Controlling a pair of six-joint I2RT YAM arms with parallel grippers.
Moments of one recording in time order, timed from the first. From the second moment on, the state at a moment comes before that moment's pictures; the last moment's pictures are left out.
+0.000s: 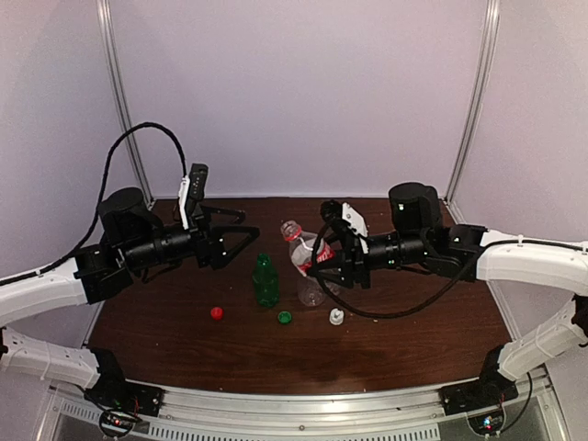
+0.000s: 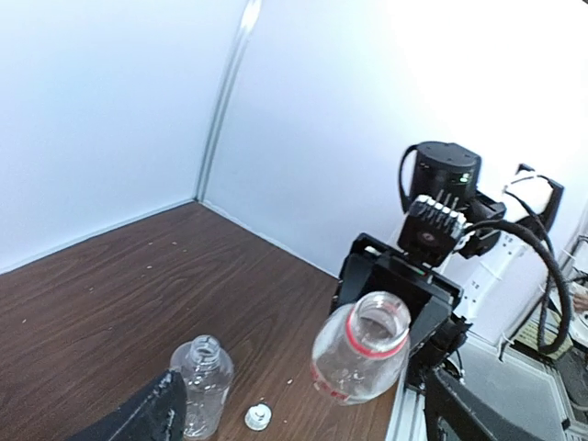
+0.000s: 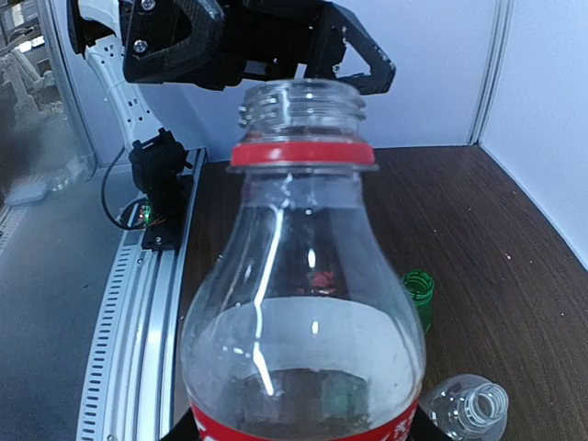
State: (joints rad) left arm -0.84 1.01 0.76 0.24 0.30 -0.34; right arm 0.90 1.31 0.99 -0.01 -0.50 -0.16
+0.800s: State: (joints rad) left arm -0.91 1.28 0.99 0.15 0.62 -0.21; right arm 0.90 1.38 1.04 -0.02 -0.66 -0.16
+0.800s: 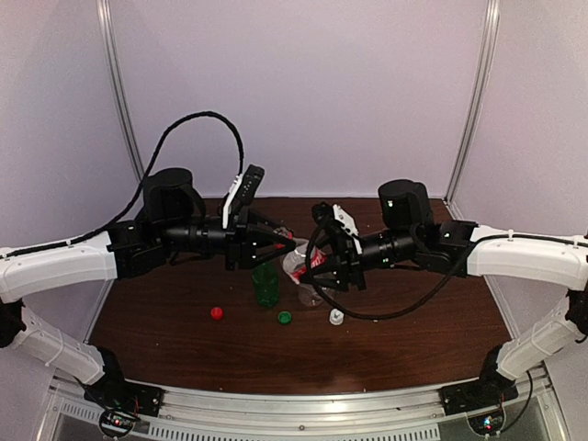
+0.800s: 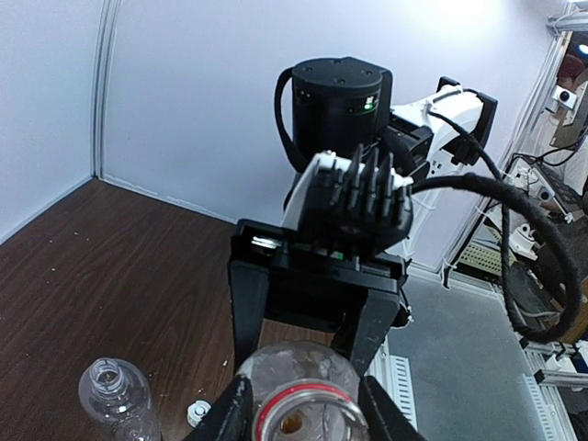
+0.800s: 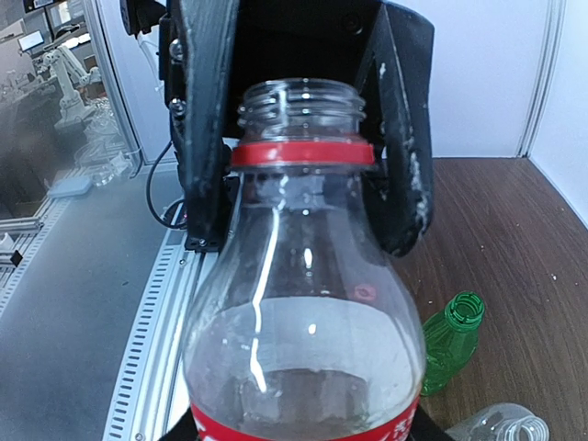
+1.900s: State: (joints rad) left arm -0.82 1.02 0.99 -0.07 0.18 -0.17; right arm 0.90 1.35 1.04 -0.03 -0.57 -0.15
